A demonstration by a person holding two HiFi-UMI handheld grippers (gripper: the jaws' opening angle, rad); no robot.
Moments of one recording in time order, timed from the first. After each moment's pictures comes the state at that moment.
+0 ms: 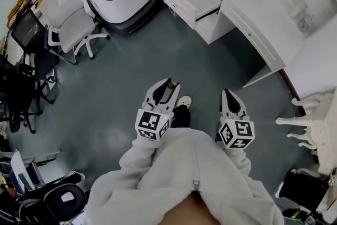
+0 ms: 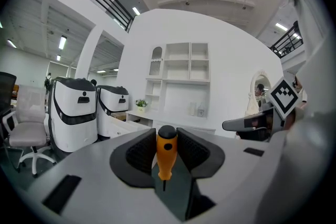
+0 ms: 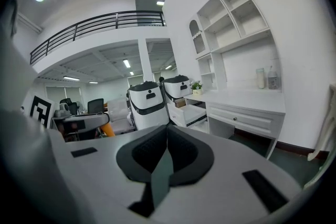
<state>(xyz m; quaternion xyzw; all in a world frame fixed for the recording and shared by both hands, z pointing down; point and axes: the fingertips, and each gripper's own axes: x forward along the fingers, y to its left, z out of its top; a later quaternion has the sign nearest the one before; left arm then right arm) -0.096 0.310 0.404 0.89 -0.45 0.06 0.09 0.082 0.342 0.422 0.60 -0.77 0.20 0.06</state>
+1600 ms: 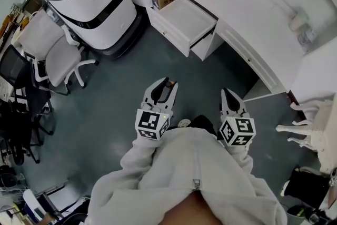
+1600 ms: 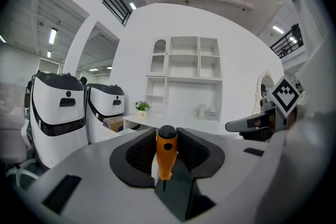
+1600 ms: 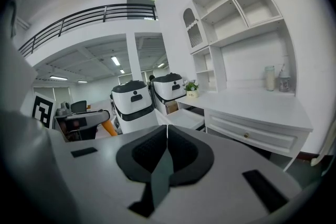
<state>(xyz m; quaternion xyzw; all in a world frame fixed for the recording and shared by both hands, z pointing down) -0.086 0.079 0.407 0.90 -0.42 0.06 0.09 0.092 0.132 0.428 0.63 -0.74 0.21 0.07</state>
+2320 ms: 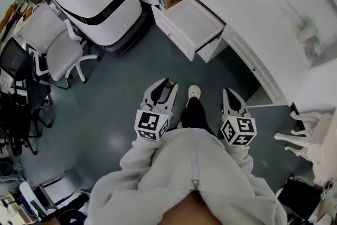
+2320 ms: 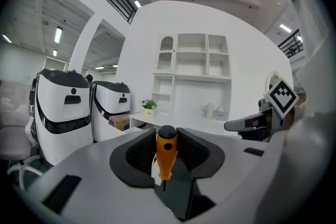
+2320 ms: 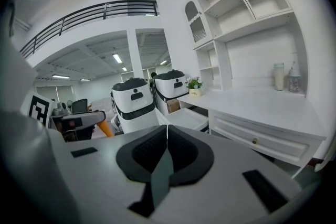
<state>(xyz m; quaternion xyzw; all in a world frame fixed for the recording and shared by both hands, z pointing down) -0.091 0.044 0.417 0.89 -0.44 0.07 0.10 0.099 0.083 0.438 0.62 -0.75 0.21 0.08</state>
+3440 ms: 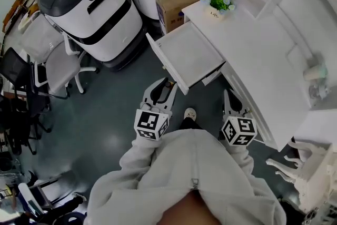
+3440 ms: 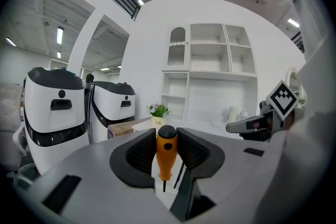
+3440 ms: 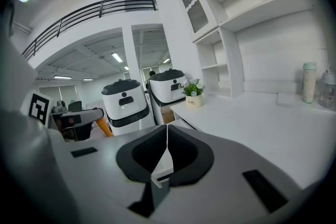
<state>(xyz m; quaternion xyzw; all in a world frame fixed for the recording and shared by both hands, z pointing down) -0.038 -0.161 0.412 0.87 -0.48 0.06 0.10 0.161 -0.133 0.440 0.59 -0.77 0.22 0.09</state>
